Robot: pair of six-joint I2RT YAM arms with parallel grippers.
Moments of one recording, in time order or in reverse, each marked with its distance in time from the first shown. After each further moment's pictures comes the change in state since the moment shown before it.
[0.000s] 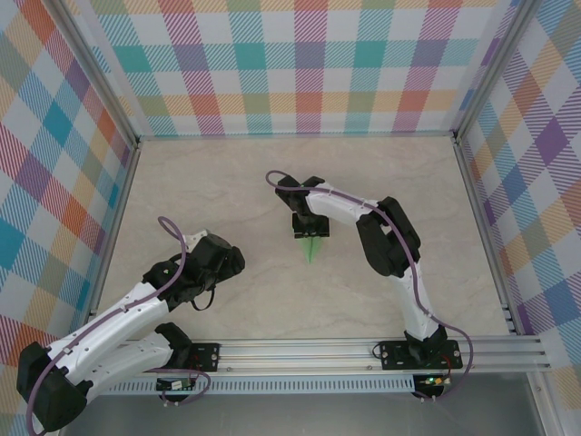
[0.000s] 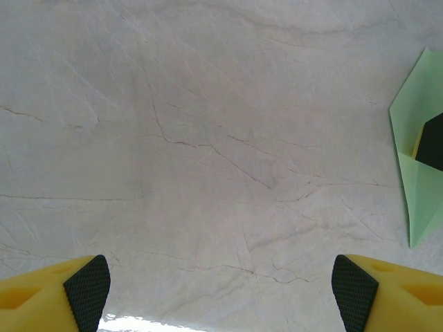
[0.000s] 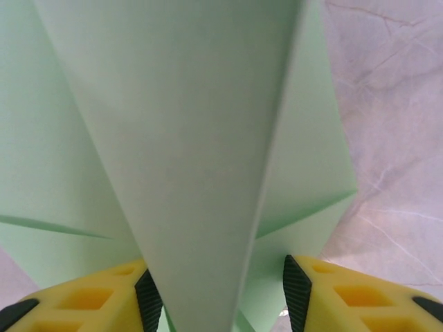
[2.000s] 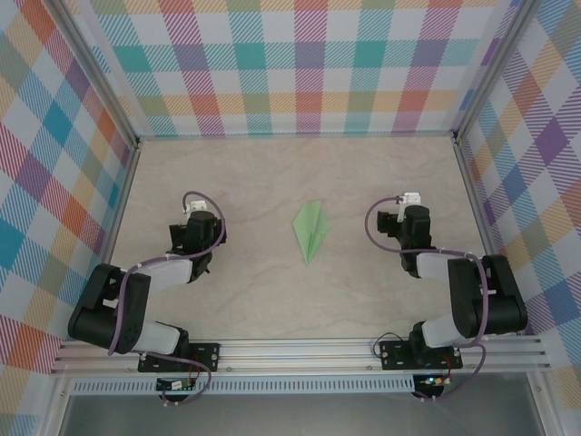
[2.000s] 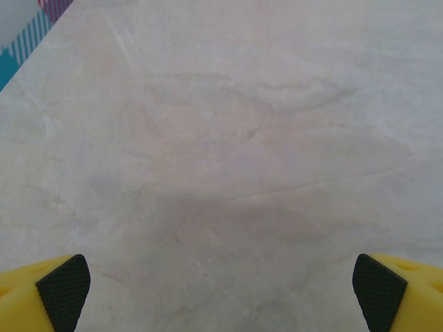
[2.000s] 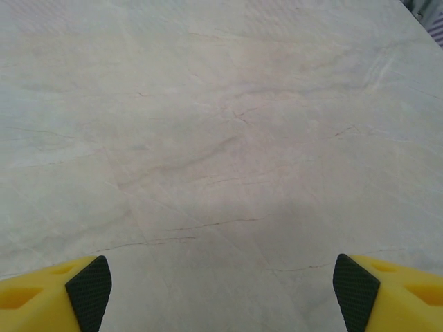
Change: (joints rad) left arm 0.431 0.541 -0.182 1.091 -0.166 0.835; right arm -0.638 -0.764 -1.332 1.613 -0.068 -0.686
